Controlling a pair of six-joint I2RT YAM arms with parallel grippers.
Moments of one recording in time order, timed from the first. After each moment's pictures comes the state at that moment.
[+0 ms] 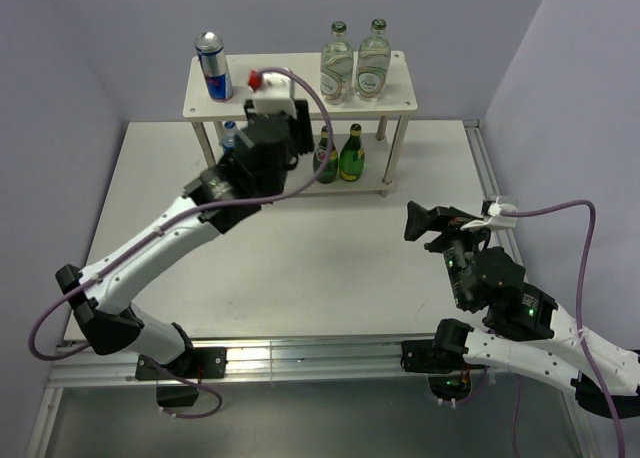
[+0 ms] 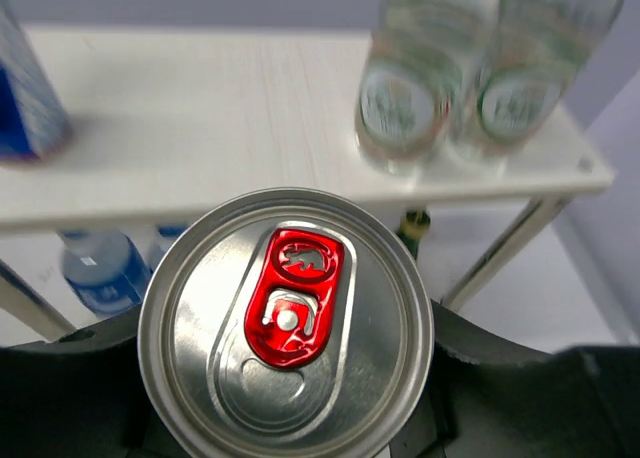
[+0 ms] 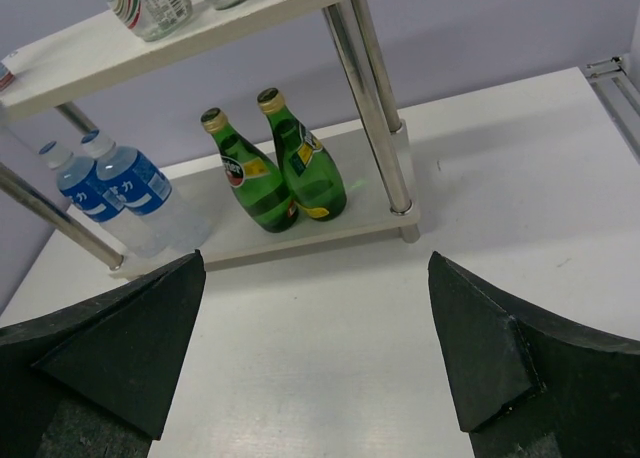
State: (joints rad) left arm -0.94 1.47 1.64 -0.29 -0.78 -0.24; right arm 1.09 0.46 0.81 -0.35 1.05 0.34
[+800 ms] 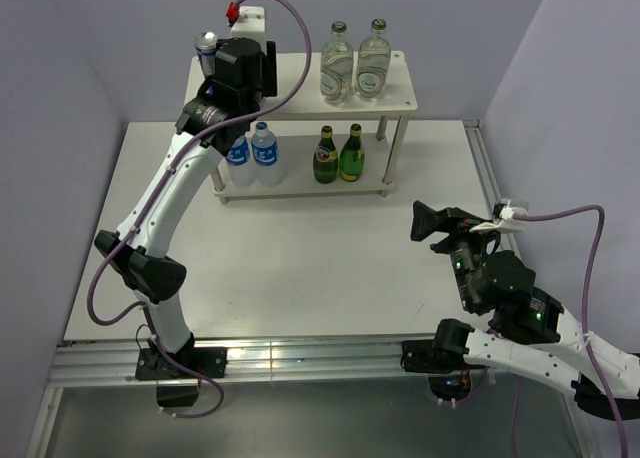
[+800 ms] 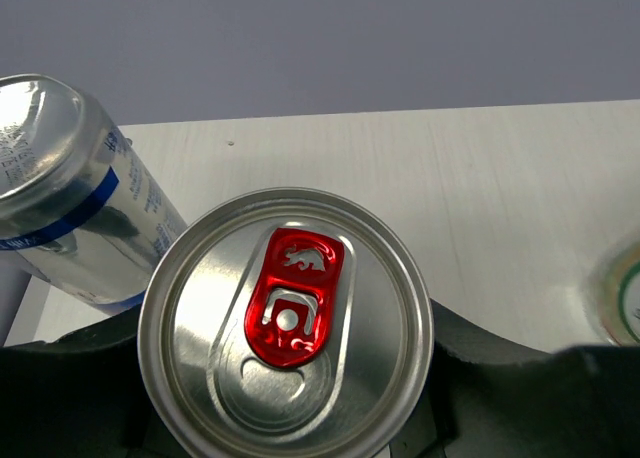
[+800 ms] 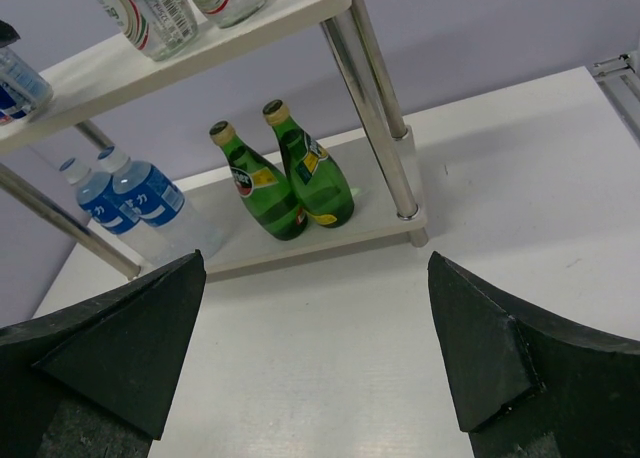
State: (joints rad) left arm -0.57 1.81 2.21 -0.57 -0.58 -0.08; right arm 1.09 0.42 0.81 -0.35 1.05 0.35
